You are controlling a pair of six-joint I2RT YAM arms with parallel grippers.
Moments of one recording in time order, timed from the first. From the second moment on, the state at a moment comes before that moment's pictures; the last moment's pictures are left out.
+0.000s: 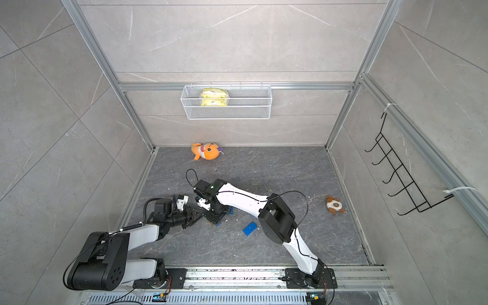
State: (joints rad) left arm -0.10 1.32 0.28 0.30 0.84 -0.88; right arm 1.00 2.24 1.95 -1.17 -0.13 0.02
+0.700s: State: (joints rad) left arm -0.10 1.30 0.25 0.32 0.84 -0.87; right arm 0.99 2.28 2.02 -1.23 -0.15 0.05
